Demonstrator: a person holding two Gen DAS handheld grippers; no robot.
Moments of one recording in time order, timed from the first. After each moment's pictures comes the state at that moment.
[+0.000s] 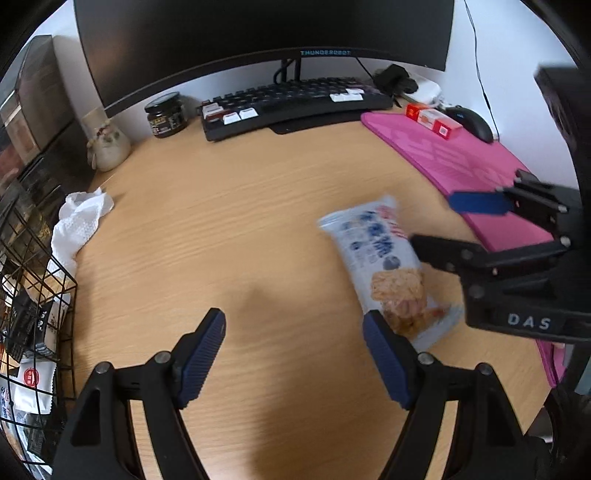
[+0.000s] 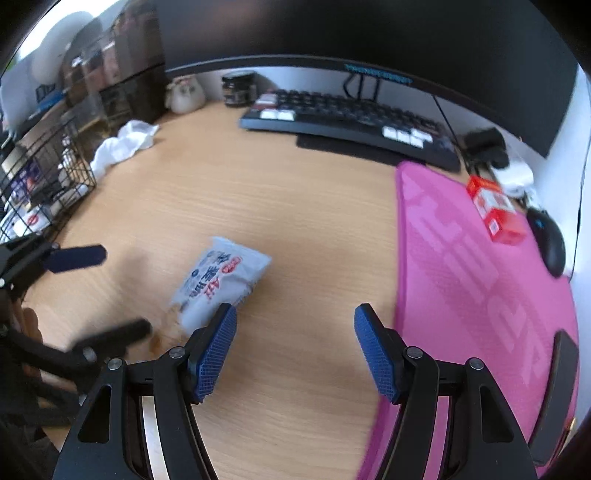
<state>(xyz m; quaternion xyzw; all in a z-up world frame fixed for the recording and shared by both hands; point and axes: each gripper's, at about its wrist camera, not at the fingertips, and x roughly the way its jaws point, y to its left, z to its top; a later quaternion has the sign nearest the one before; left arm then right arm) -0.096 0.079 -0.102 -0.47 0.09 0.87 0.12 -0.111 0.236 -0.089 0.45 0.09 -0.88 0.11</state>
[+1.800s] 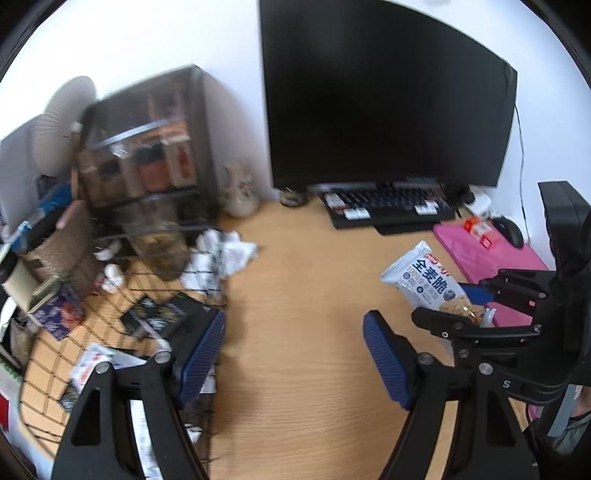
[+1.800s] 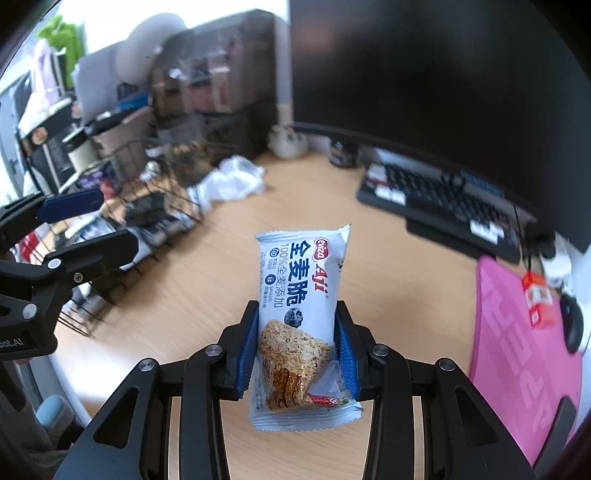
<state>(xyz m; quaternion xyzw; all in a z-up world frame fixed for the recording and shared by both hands) -0.035 -0.036 0.011 -0.34 0.02 0.94 0.00 -0.074 0.129 -0.019 0.39 0.11 -0.88 0.24</state>
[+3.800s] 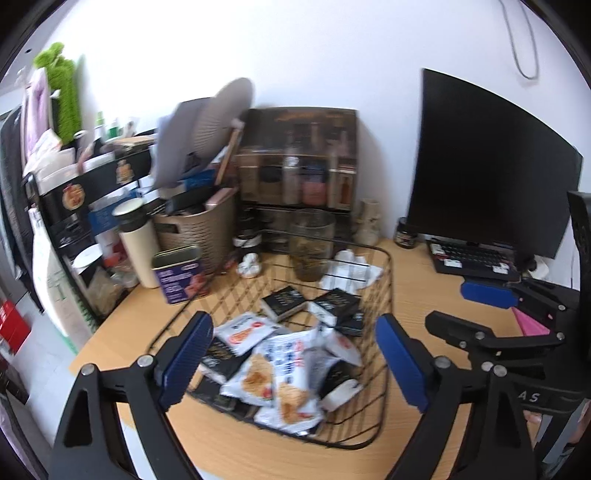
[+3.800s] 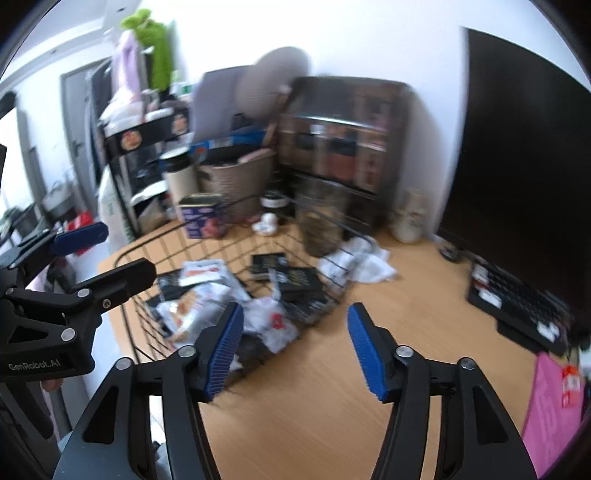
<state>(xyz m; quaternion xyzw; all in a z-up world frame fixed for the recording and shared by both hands) 0.058 -0.137 0.043 -0.28 -0.05 0.95 -0.15 -0.016 0.011 0.035 0.30 0.12 -0.88 0.35</state>
